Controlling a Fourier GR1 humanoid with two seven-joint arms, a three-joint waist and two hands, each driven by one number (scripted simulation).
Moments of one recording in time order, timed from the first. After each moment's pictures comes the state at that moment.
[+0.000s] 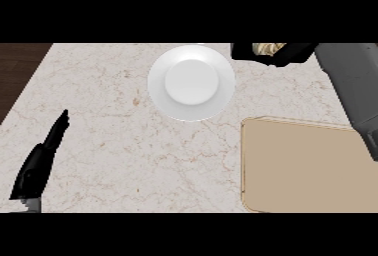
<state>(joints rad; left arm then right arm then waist) 0.03 0.31 0.06 -1.48 -0.19 0.01 -0.13 -1.21 -0.40 -0.06 -0.42 0.60 0.13 -0.74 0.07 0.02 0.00</state>
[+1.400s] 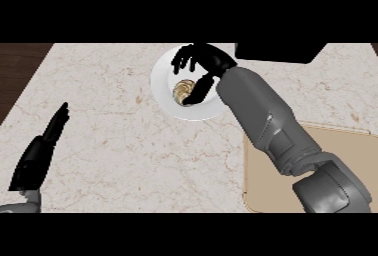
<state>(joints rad) -0.02 0.30 0.09 -1.47 -0.18 -0.02 -0.11 -1.35 -0.01 -0.03 -0.09 0.65 0.04 -0.42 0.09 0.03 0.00</state>
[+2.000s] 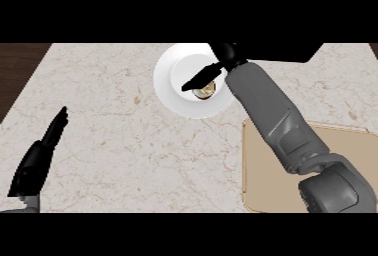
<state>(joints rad) 0.02 0.29 0.09 -1.49 -0.20 -0.01 -0.12 -1.32 -0.03 -0.22 -0.14 0.45 -0.03 -0.44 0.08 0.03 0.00</state>
